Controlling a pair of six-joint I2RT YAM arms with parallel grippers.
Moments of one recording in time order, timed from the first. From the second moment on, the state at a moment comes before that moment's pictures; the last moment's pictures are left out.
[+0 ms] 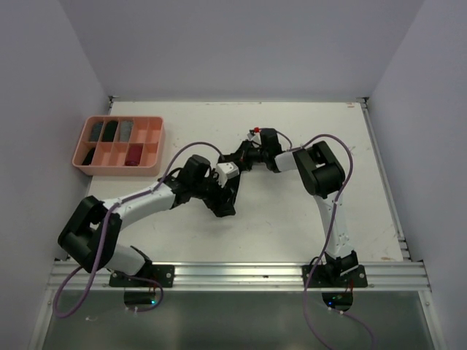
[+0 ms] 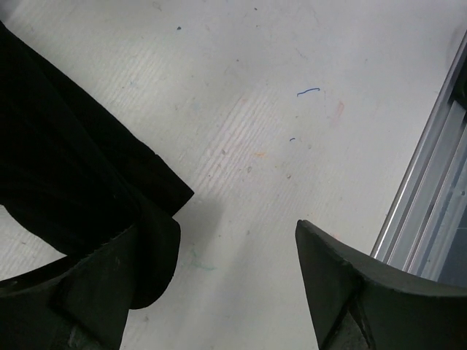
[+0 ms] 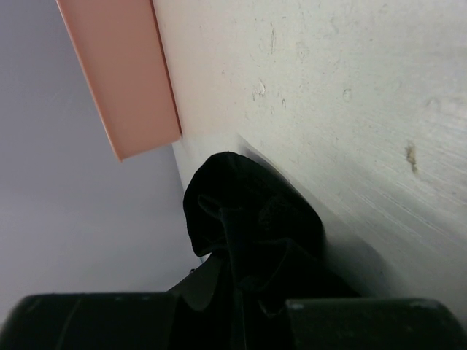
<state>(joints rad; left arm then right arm) -0.63 1.45 0.77 -0.16 0.52 0.03 0.41 2.37 1.37 0.46 -0.82 1.15</state>
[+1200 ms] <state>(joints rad) -0.71 1.72 1.15 -0.52 0.28 0.21 0.41 2.37 1.37 0.46 -0.82 1.15</state>
